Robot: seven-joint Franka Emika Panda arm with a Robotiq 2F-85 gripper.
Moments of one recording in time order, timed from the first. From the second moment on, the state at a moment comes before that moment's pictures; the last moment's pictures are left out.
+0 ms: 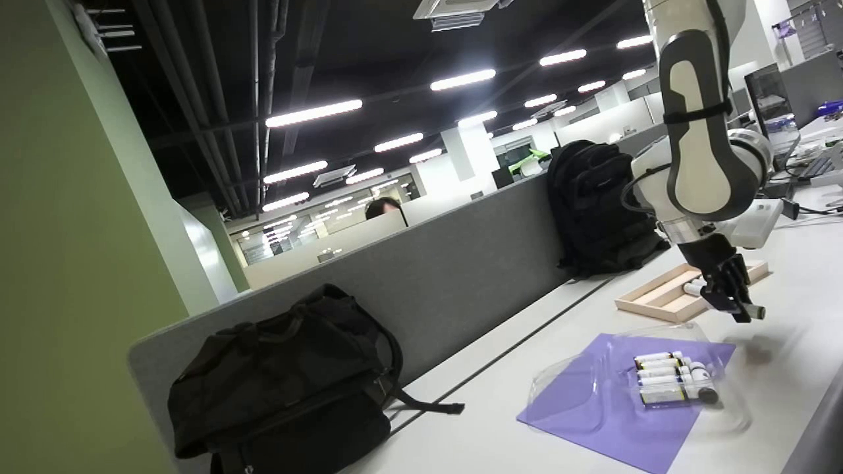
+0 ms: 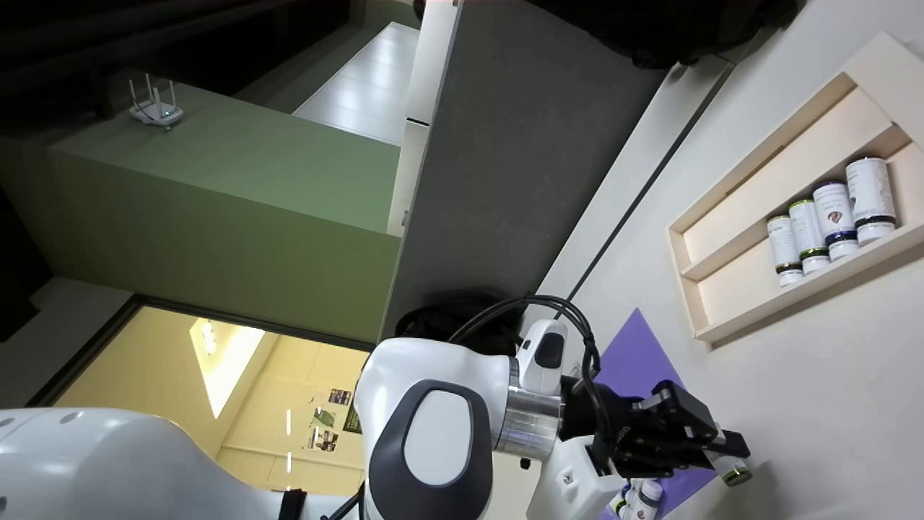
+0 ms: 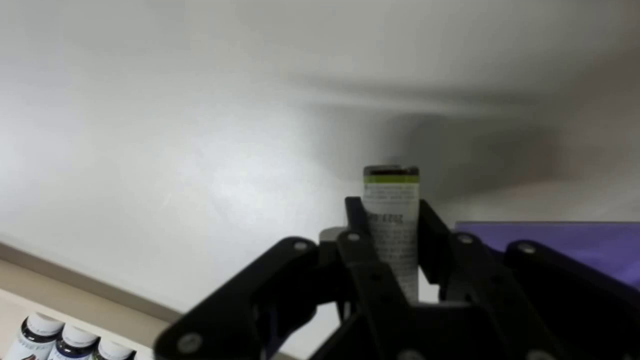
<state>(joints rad) 0.00 0.34 -0.23 -2.64 -0.29 2.92 0.02</state>
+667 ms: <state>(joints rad) -0.07 0.40 -0.15 -2.56 -0.15 2.91 -0.07</state>
